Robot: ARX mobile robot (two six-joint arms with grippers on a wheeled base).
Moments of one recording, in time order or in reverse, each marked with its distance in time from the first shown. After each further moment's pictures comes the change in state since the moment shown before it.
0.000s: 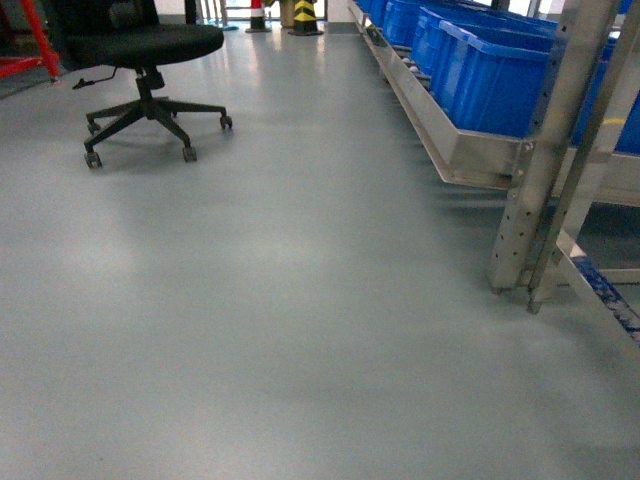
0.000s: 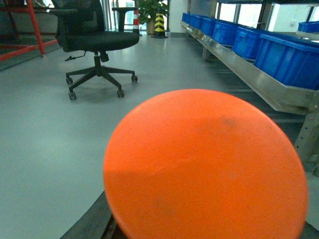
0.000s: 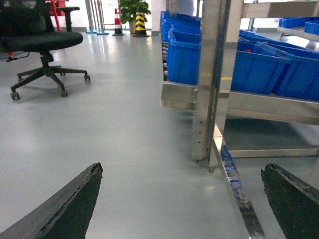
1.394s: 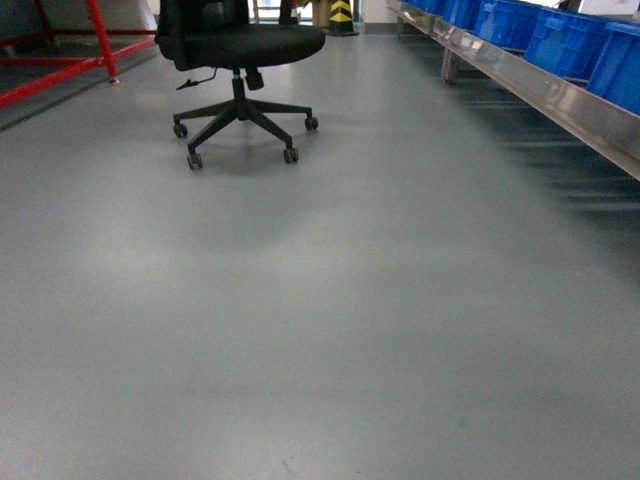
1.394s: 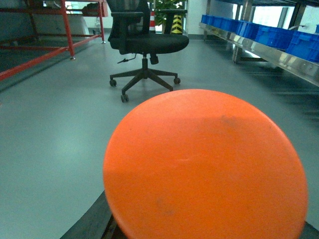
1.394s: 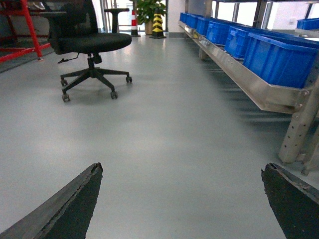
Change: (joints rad) left arm 0.001 0.000 0.000 0.000 0.000 0.000; right arm 0.000 0.000 0.000 -0.001 0.000 0.000
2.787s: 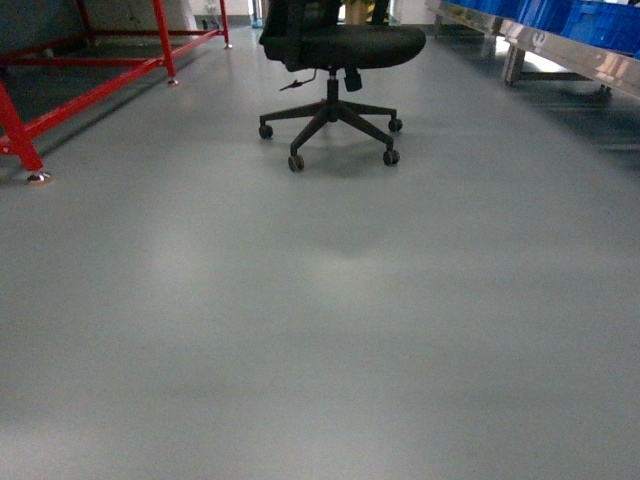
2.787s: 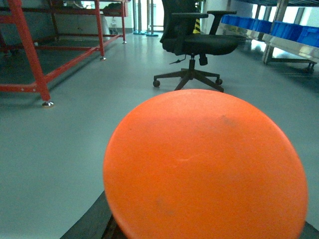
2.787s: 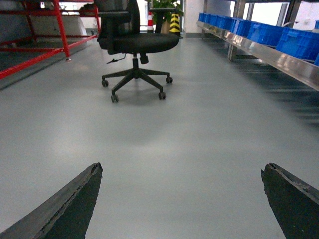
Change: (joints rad) left arm 0.000 0.000 0.000 -0.001 0.000 0.000; right arm 0.000 0.000 0.000 0.002 -0.001 0.000
